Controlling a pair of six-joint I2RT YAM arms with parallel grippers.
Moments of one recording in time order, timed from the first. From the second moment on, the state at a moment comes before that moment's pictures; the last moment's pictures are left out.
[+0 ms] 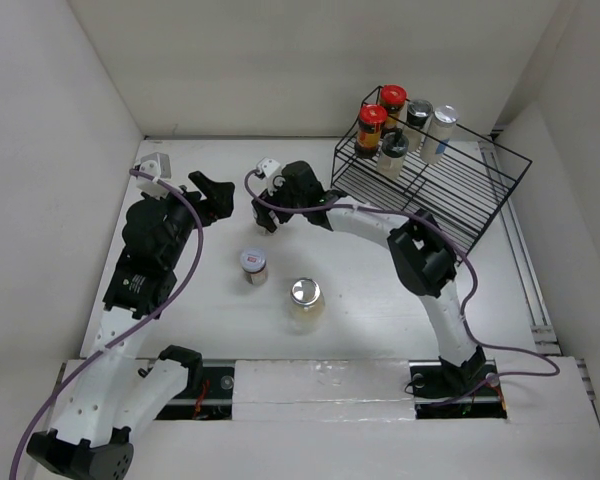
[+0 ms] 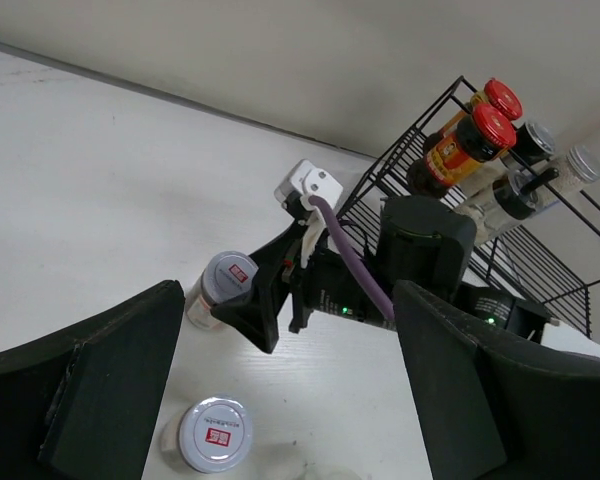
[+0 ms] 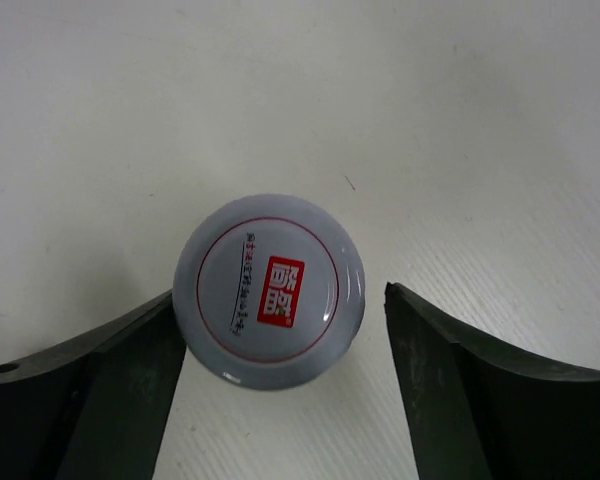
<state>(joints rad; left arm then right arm) -0.29 0.78 0.96 -0.27 -0.07 -0.51 0.74 2.22 1.73 -0.05 -0.24 -0.08</state>
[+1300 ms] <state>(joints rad) -0.29 0.81 0.95 -0.27 -0.04 -0.51 0.24 1.19 1.10 -0.04 0.13 -0.01</state>
